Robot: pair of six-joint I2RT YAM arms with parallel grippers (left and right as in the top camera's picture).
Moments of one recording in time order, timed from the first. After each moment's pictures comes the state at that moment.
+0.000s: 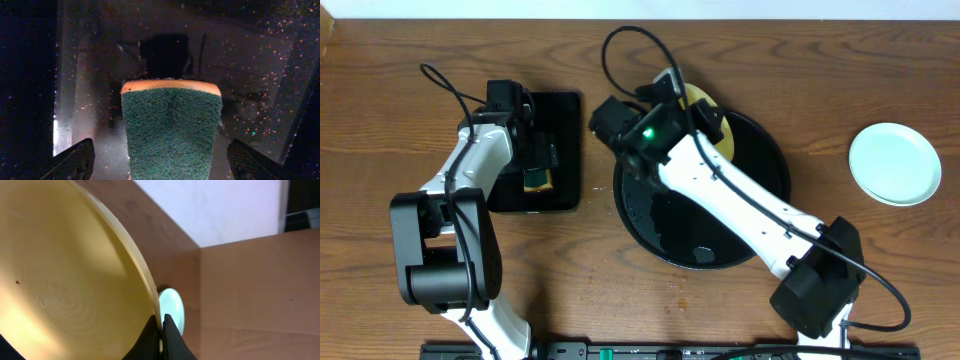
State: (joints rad) left arm 0.06 1.88 1.22 -0.67 -0.01 -0.15; right arm 0.83 2.00 1.88 -1.37 1.13 0.36
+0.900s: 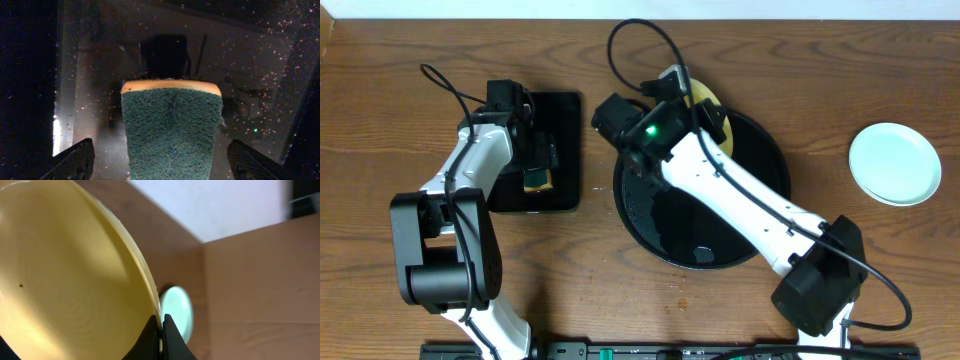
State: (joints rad) left arm 0.06 1.88 1.22 -0.67 -0.01 -0.15; right arm 0.80 2.00 1.88 -1.37 1.08 0.44
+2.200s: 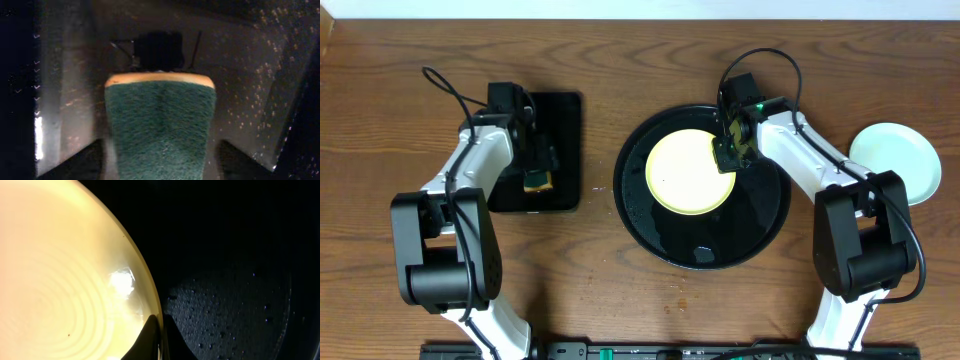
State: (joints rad) left arm 0.06 1.88 1.20 -0.66 0.03 -0.15; right arm 0.32 2.00 1.41 -0.81 0.02 0.13
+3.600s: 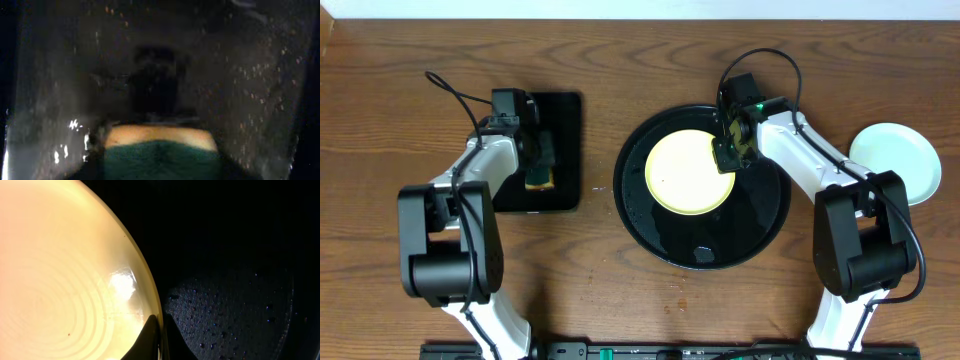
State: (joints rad) left arm 0.05 1.91 1.12 -0.38 0.05 -0.15; right arm 0.32 2.00 1.41 -0.81 0.01 0.12
